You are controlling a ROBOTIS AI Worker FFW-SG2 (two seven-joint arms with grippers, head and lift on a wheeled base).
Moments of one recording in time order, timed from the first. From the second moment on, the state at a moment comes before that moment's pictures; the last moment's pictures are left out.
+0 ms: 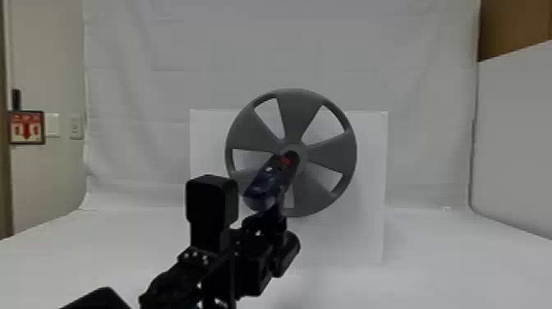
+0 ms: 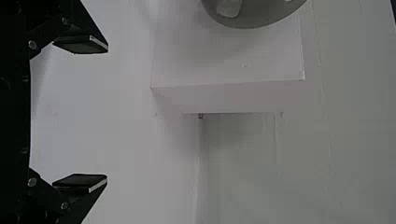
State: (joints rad) left arm -0.52 0.25 -0.42 -2.16 0.48 0.72 0.22; right arm -0.44 -0.33 -0.62 -2.26 0.44 1.33 1.36
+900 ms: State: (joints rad) left arm -0.58 0.21 -0.44 -2.02 0.47 0.68 0.21; right arm -0.44 -0.33 -0.61 -2.26 0.45 1.34 1.36
